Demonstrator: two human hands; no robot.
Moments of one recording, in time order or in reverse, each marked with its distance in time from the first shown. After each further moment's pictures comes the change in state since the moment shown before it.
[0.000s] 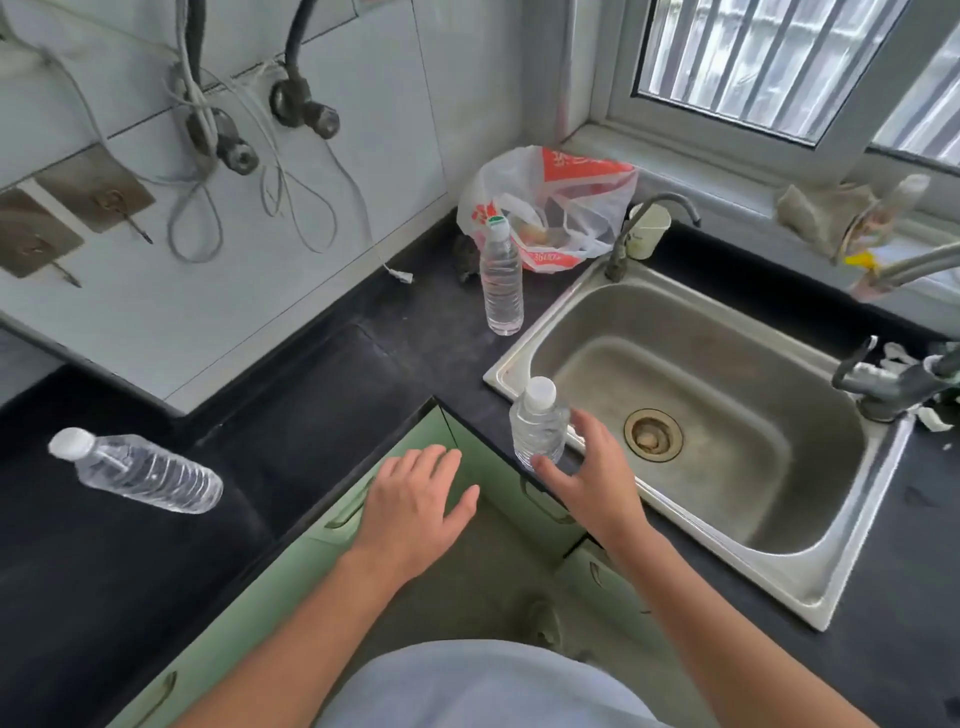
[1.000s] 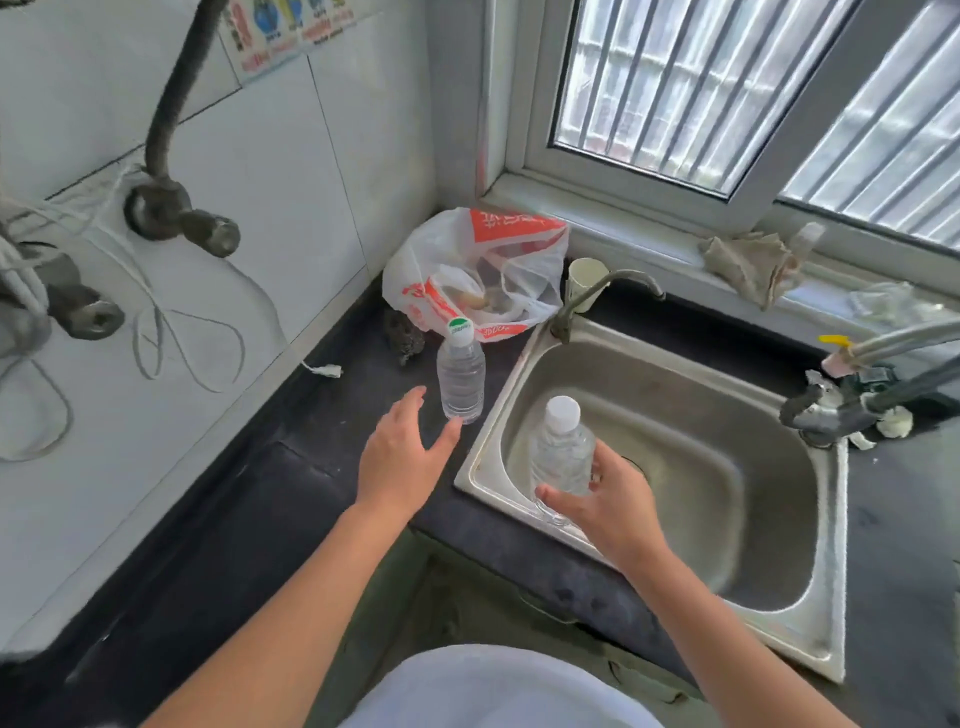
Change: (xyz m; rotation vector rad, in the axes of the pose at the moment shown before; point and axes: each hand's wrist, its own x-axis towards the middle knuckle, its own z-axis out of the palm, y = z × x) left_hand 0.230 -0.072 0.032 -0.614 -0.146 -0.206; right_hand 0.095 -0.047 -0.022 0.118 0.190 0.316
